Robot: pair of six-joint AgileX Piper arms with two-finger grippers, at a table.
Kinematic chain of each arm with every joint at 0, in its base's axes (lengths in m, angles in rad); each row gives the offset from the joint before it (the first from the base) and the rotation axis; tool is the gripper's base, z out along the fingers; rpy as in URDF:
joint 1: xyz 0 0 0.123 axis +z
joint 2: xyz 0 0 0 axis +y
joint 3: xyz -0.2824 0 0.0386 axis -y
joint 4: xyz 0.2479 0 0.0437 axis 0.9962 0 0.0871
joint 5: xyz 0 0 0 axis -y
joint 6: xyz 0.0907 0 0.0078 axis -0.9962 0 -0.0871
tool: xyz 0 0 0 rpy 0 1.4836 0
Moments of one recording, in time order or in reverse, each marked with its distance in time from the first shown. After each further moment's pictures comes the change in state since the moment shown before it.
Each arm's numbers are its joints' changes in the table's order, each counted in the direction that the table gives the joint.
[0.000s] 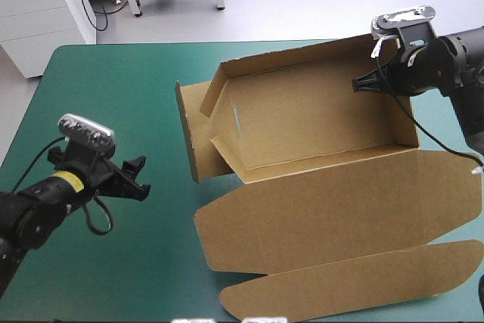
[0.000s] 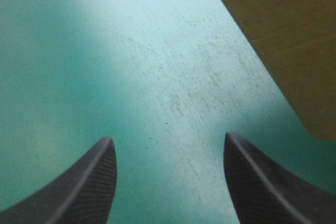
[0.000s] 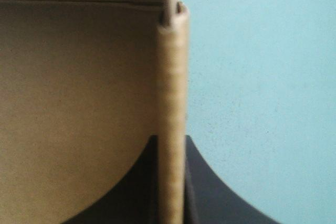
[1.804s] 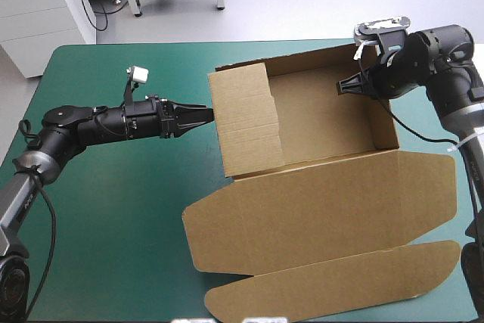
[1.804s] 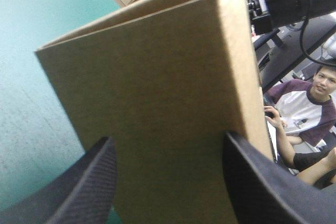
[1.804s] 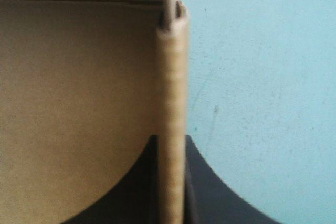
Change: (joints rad) left arm 0.284 0.609 0.179 -1.504 -0.468 -0.983; right arm 0.000 0.116 0.003 0.078 0.001 -0.006
